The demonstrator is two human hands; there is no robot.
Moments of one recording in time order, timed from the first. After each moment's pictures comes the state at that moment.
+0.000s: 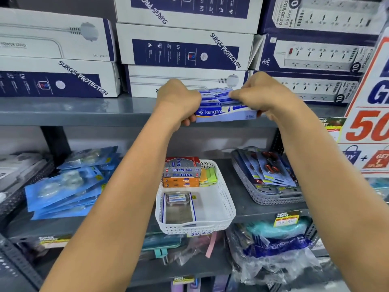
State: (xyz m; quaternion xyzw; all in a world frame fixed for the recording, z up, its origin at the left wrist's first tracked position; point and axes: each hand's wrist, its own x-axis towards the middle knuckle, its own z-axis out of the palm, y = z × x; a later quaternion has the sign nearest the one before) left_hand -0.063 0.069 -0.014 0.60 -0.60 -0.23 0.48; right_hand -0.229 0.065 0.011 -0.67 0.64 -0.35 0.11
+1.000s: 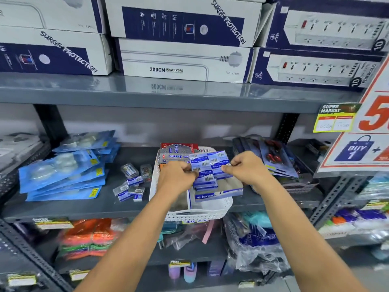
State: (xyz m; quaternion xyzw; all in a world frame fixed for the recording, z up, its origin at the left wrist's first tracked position) left_hand -0.077 0.075 -0.206 0.68 -0.60 -0.26 0.33; right_hand -0.263 0.058 -0.182 -0.66 0.67 -0.27 0.23
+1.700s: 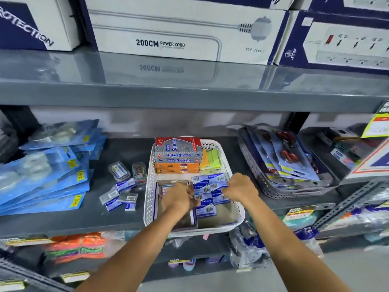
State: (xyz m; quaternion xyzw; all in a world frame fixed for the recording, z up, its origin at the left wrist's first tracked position) left_hand -0.073 -0.014 -0.317 0.71 -0.59 -0.36 0.17; right_hand -0.239 -0.032 -0.280 -0.56 0.79 -0.04 0.24
